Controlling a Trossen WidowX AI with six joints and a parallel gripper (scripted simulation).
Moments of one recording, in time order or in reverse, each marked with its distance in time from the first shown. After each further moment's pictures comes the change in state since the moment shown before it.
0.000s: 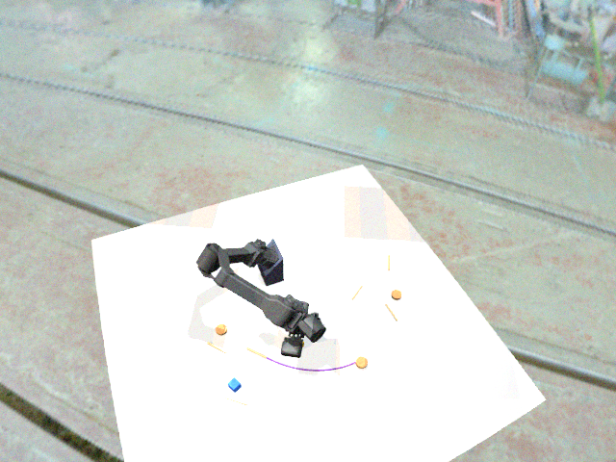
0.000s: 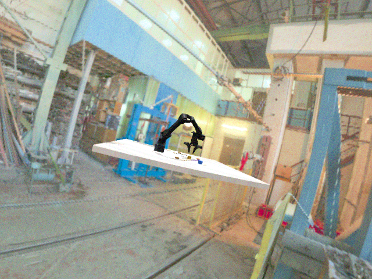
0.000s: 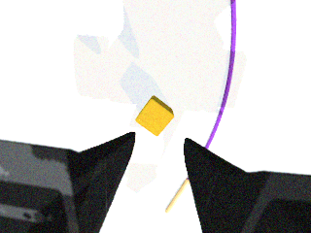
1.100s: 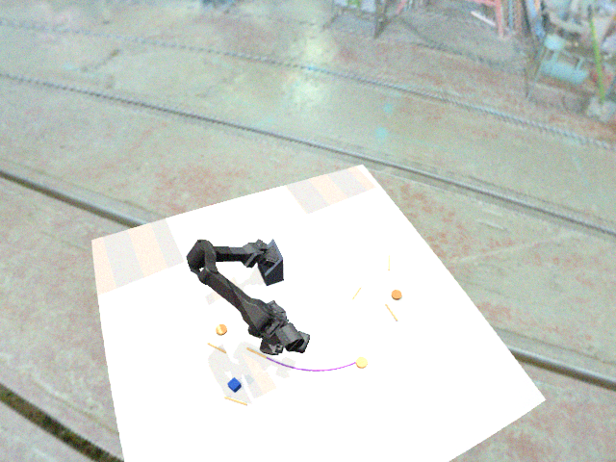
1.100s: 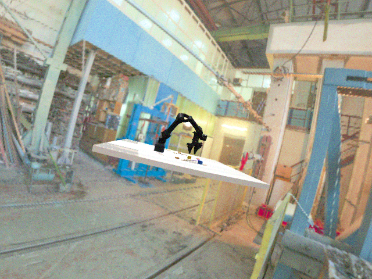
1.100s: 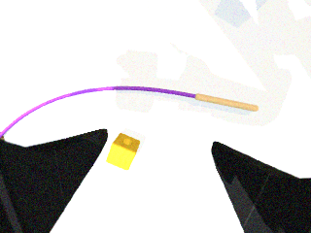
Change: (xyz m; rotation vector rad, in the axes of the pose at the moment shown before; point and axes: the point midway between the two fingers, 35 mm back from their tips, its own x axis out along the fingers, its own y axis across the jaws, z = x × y) arm -0.001 -0.030 -0.046 1.800 -0.007 0.014
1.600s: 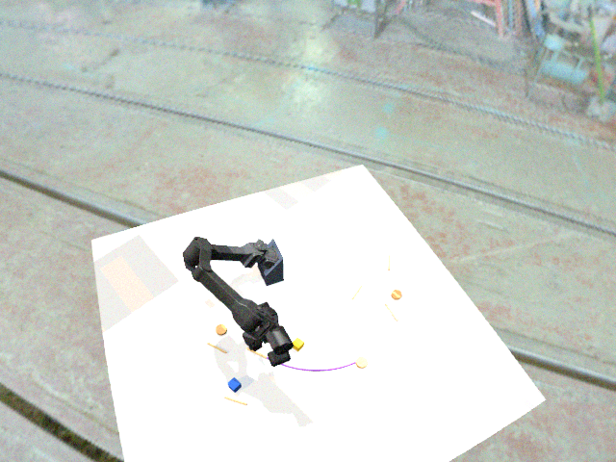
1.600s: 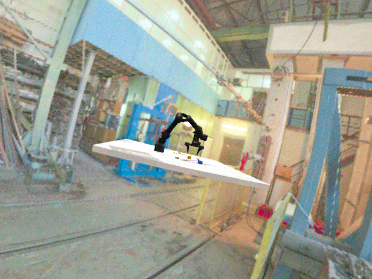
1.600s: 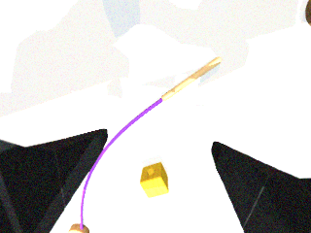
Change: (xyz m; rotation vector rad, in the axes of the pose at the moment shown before) arm -0.001 -0.019 0.015 0.813 -0.004 0.000
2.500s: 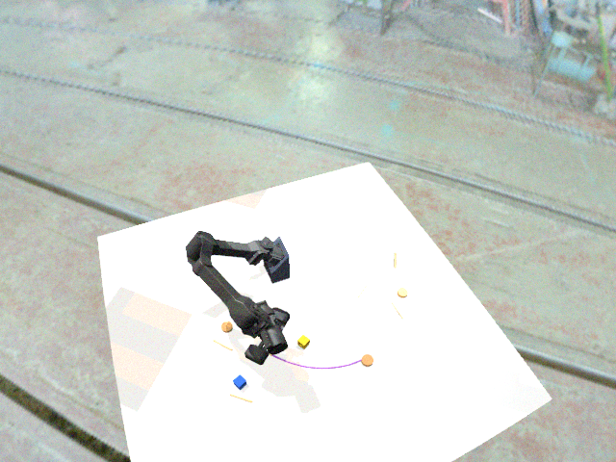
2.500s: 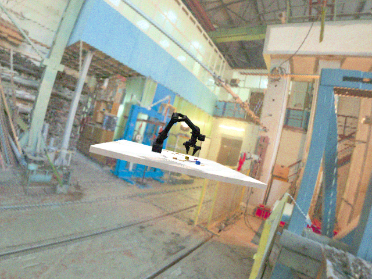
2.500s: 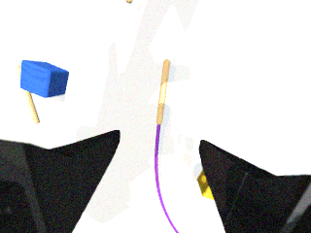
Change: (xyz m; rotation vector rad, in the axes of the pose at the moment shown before) arm -0.001 -0.005 0.027 0.829 -0.020 0.006
